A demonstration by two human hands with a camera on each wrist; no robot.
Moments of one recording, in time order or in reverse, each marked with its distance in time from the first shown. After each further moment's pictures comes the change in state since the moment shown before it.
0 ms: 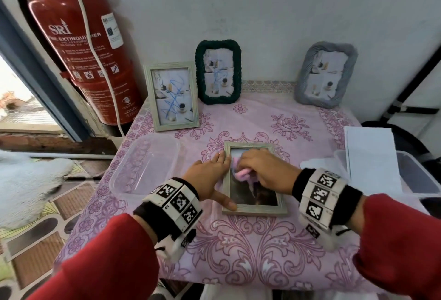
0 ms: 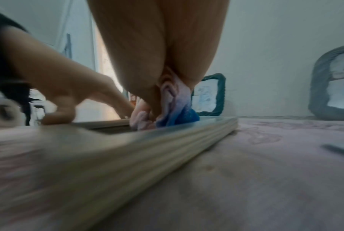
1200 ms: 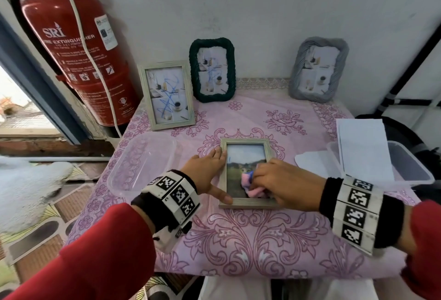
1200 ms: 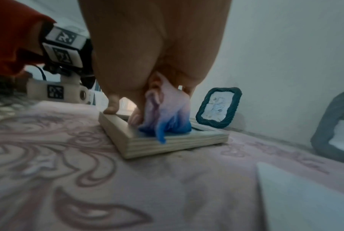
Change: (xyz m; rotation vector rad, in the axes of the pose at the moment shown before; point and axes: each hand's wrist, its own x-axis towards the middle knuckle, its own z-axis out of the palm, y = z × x) left_hand 0.000 0.004 -0.005 0.095 -0.038 -0.006; right_hand -0.056 -0.001 0.010 -0.101 0.037 -0.152
